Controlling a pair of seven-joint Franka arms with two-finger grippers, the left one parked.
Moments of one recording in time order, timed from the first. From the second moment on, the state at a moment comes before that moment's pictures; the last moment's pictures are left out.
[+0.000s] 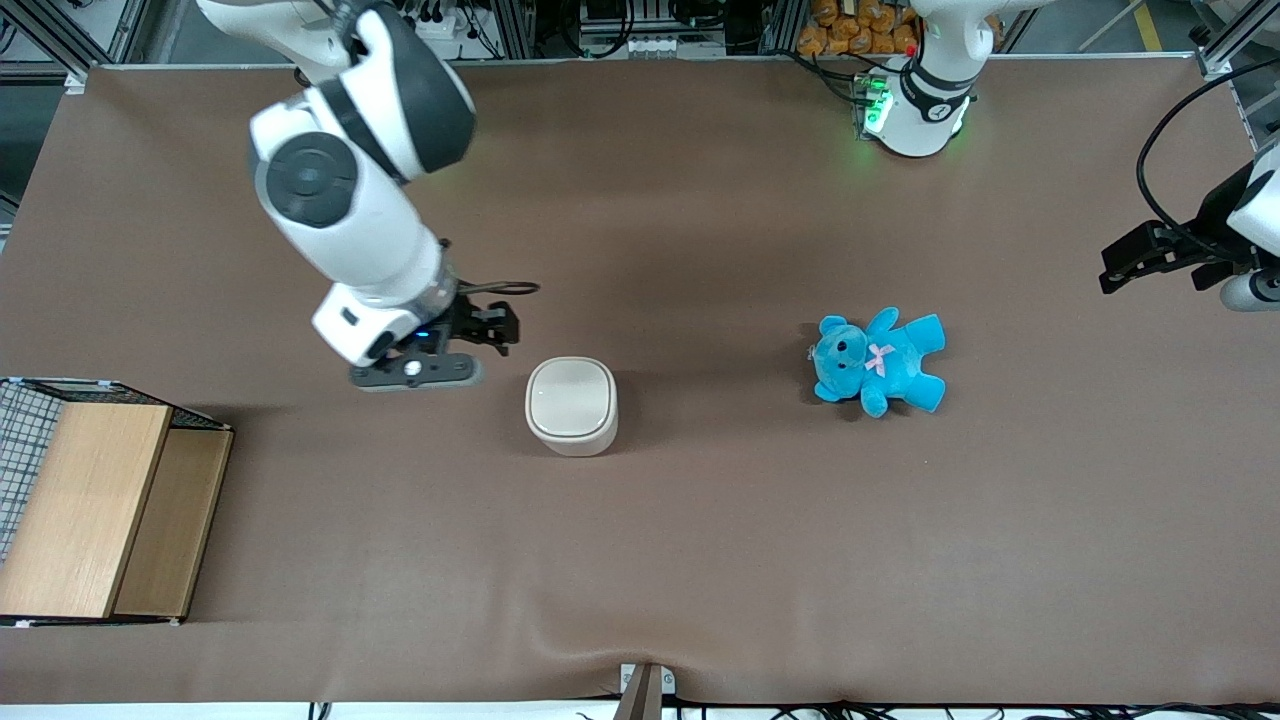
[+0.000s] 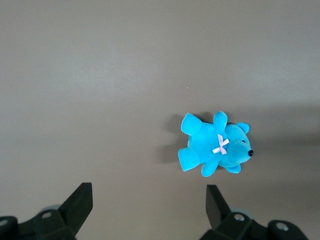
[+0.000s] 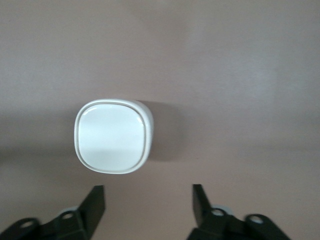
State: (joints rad) arm 0.39 0.37 0.14 -1.46 -0.01 1.85 0.48
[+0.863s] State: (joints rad) arm 0.48 0.59 0.13 -1.45 -0.11 2.02 0.55
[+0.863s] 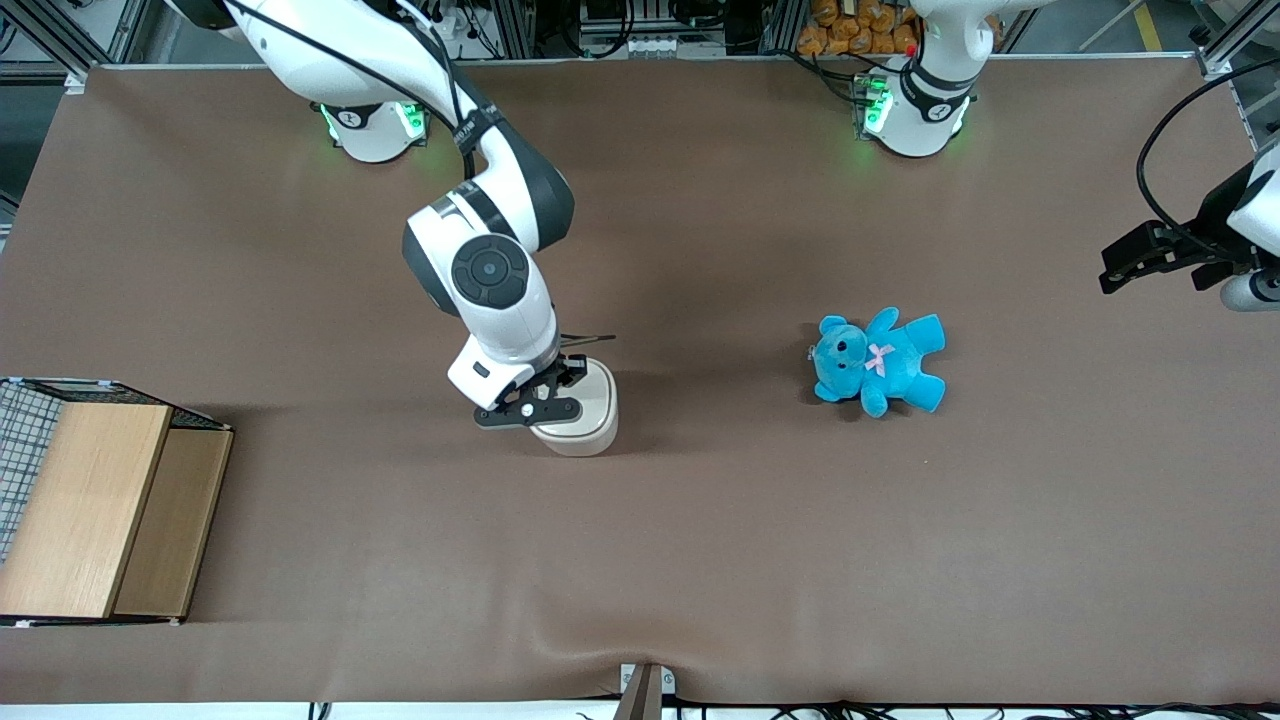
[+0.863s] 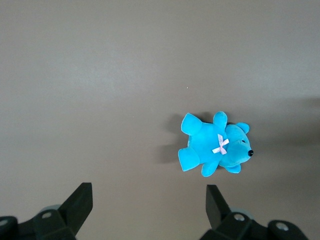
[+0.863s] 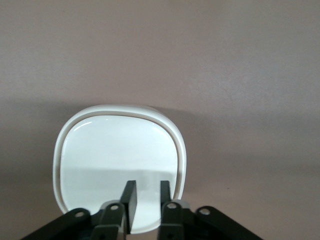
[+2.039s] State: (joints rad) arm 0.48 0.62 0.12 -1.45 -0.11 2.02 0.55
